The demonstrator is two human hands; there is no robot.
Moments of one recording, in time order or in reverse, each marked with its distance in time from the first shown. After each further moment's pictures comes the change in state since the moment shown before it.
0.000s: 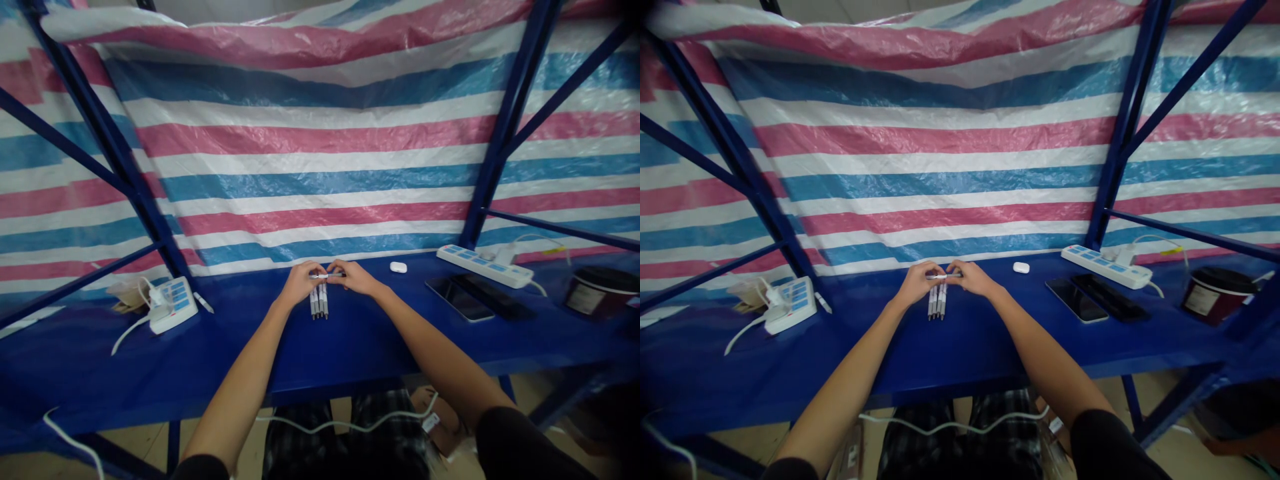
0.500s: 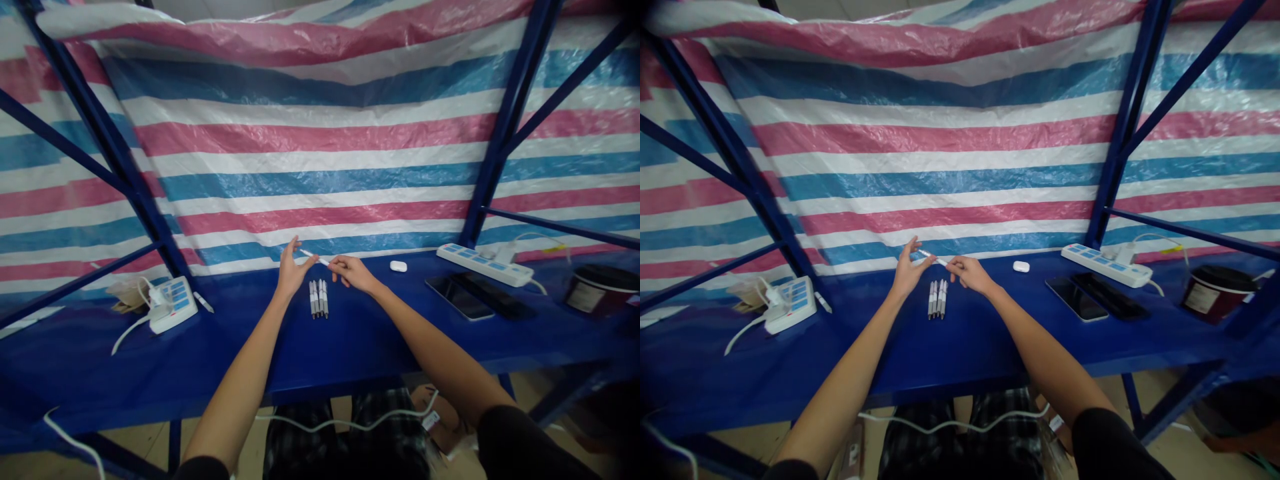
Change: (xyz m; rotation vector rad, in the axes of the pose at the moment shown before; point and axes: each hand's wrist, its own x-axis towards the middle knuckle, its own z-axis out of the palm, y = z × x) left_hand 0.009 0.002 -0.009 -0.203 0.405 -0.251; right_hand 0.000 -0.010 0.004 0.245 0.097 0.047
